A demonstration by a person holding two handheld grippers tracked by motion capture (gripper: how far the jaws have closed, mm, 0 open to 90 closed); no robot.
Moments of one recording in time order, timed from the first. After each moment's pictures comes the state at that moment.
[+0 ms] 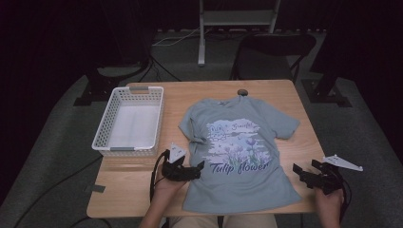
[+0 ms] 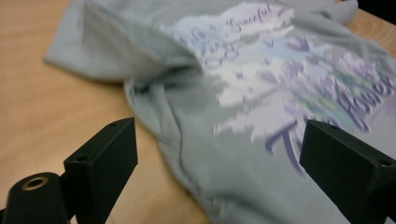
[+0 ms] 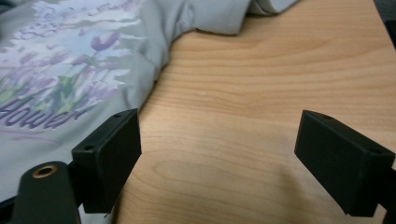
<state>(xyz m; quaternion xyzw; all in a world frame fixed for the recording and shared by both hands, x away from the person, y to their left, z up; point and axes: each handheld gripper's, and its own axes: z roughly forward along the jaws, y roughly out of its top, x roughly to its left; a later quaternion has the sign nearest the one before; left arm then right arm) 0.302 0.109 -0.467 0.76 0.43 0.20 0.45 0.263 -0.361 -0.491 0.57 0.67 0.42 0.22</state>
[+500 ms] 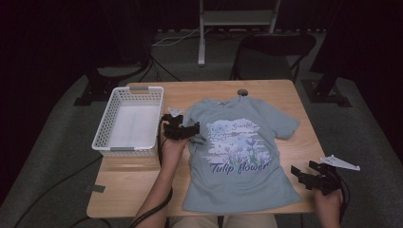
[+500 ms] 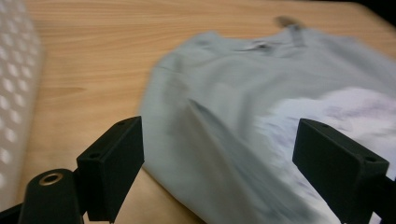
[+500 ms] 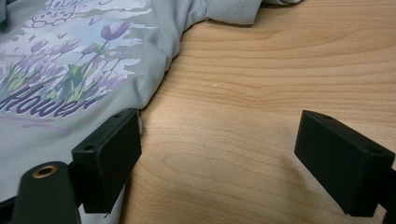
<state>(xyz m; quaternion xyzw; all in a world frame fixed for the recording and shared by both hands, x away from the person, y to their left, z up) 0.420 0.108 -0.445 0.69 0.56 0.22 0.40 0.264 -0.358 -0.494 0.56 0.69 0.41 0.20</state>
